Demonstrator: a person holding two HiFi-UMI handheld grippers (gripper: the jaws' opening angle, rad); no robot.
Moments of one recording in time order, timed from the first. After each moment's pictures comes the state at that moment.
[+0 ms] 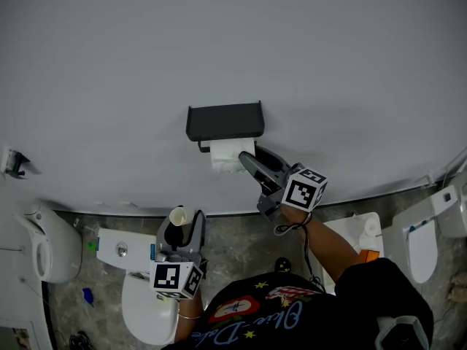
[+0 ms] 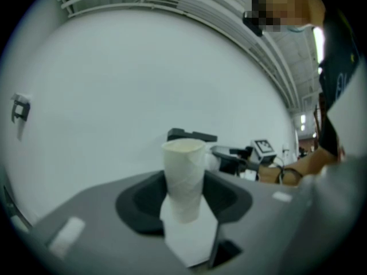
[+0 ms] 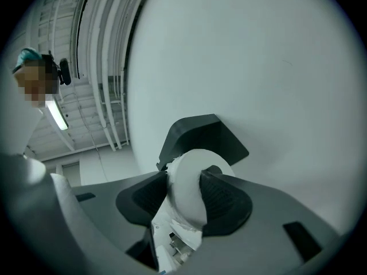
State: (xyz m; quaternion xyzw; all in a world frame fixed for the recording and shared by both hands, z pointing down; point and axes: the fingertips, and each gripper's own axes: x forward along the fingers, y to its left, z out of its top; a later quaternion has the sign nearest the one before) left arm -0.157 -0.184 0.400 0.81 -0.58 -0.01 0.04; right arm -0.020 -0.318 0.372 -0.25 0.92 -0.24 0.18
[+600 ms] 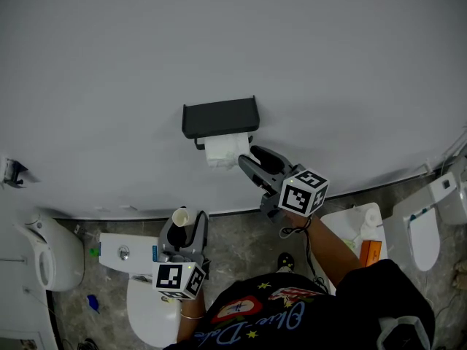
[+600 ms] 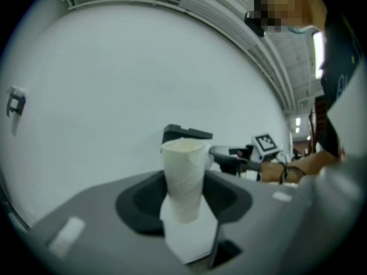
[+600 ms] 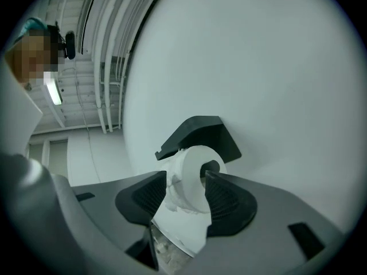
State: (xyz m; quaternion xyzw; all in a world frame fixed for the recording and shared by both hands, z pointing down) left arm -0.150 -0.178 0.407 0.83 -0.56 -0.01 0.05; right arm -0.013 -0.300 0.379 -0.32 0.92 -0.20 0.13
